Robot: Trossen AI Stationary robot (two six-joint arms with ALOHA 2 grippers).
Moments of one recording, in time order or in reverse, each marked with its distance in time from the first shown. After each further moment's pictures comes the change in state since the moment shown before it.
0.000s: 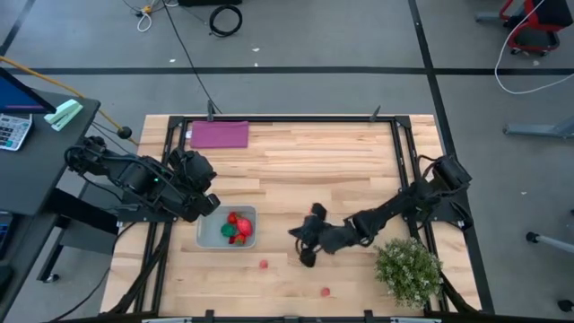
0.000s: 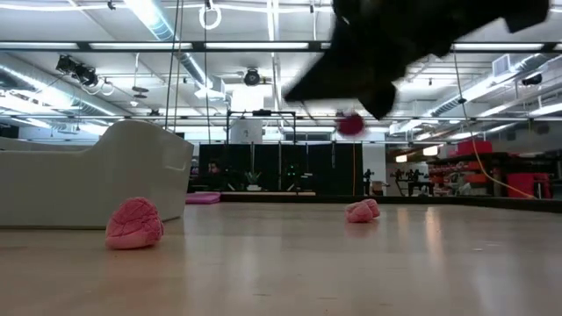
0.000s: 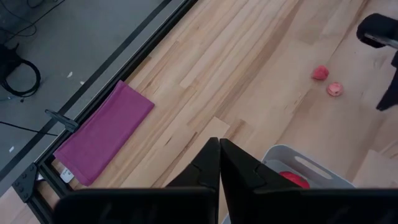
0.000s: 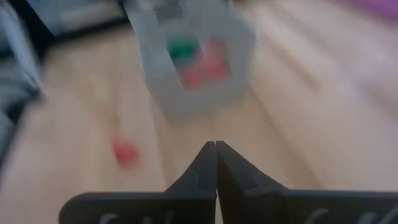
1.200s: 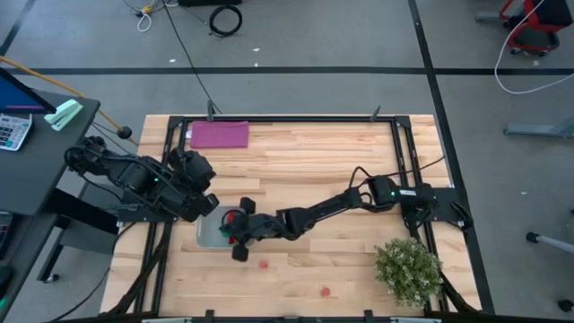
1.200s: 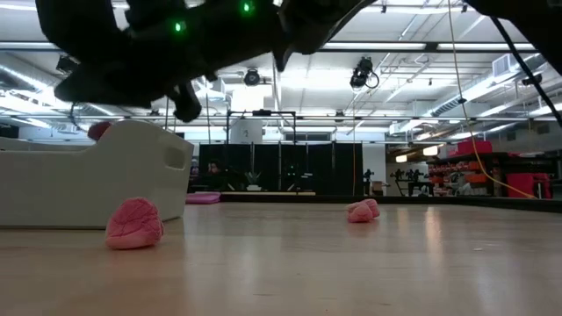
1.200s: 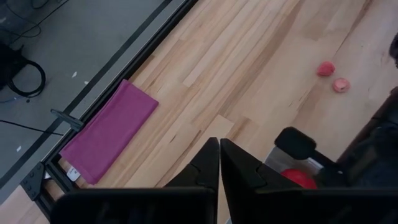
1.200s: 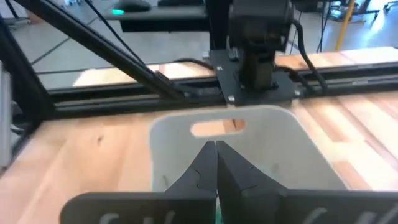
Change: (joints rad) left arm 0.000 0.000 0.000 -0.021 0.000 0.003; right arm -0.209 0.641 0.902 -0.009 -0.267 -0.353
